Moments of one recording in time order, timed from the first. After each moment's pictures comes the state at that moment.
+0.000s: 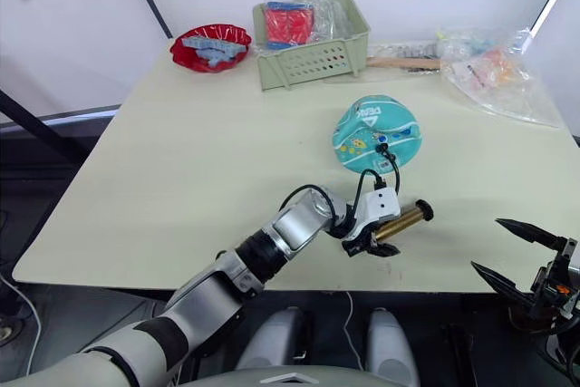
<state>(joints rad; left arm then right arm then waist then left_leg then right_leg) -0.74 0.02 -0.67 0.41 0.04 0.56 -0.90 0.39 -0.66 -0.55 -0.06 0.61 -0.17 1.32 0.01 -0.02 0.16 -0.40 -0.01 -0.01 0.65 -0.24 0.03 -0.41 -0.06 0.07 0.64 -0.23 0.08</state>
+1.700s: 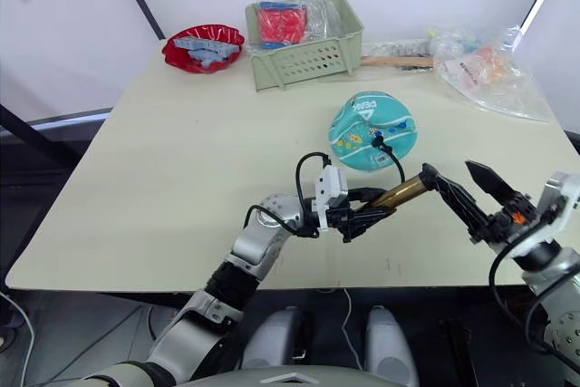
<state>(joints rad) -0.46 0.03 -0.33 0.28 -0.22 -0.03 -1.00 0.18 -0.51 -0.42 -0.52 1.09 0.47 0.53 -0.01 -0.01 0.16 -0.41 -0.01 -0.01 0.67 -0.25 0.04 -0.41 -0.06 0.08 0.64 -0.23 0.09</state>
